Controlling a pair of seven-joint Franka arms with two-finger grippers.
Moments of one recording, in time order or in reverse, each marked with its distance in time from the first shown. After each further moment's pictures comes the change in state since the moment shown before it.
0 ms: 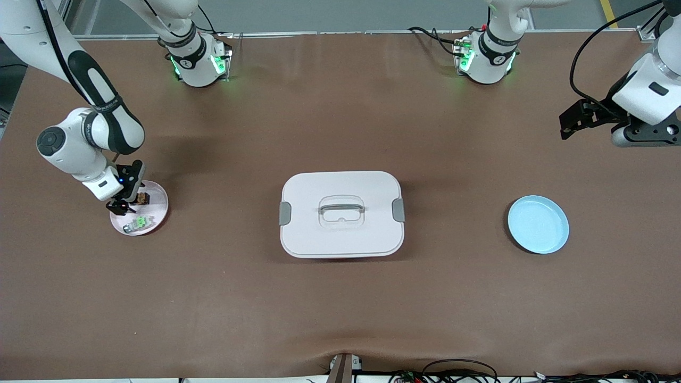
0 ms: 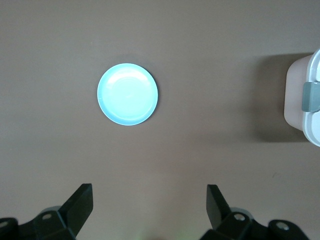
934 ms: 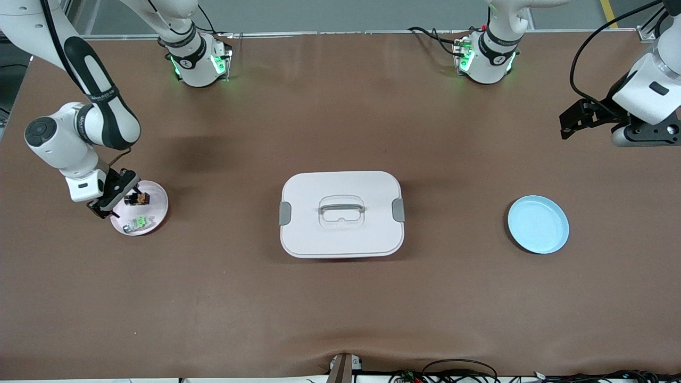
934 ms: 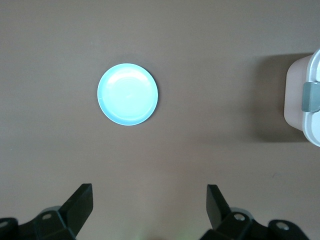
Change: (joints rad) left arm 0.000 -0.001 0.000 0.000 0.000 0.000 0.000; right arm 0.011 -0.091 0.020 0.004 0.000 0.012 0.493
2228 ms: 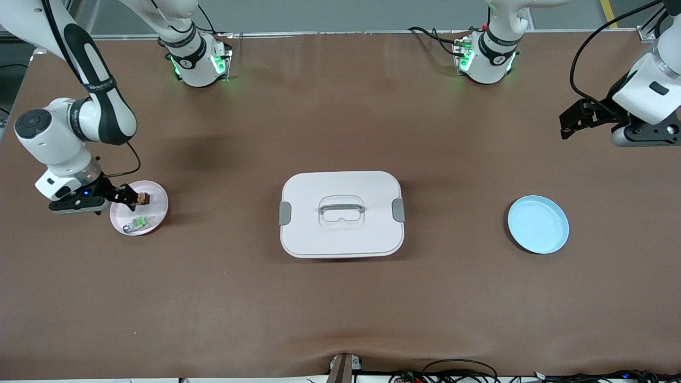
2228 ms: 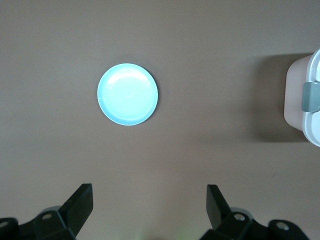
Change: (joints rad) left arm 0.000 0.000 0.000 0.000 0.000 0.000 0.000; right arm 0.016 -0.062 0.007 0.043 -0.103 -0.001 0.970
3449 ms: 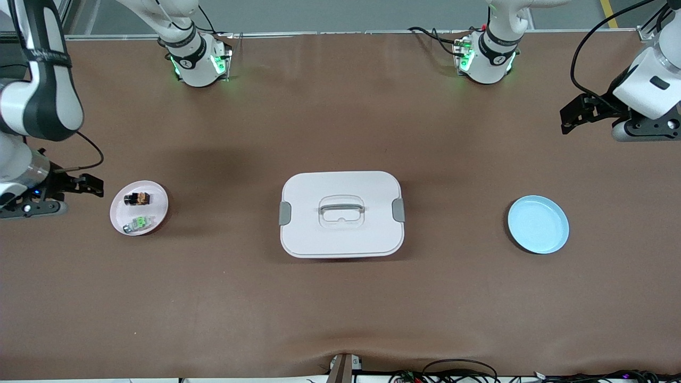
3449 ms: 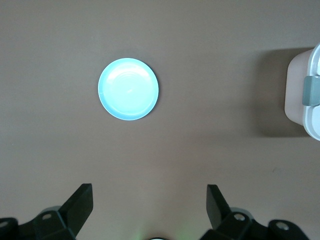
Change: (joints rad) left arm 0.000 -0.013 0.000 -0.003 0.000 -0.025 0.000; right arm 0.070 -0.080 0.003 0.466 0.031 -0.878 0.016
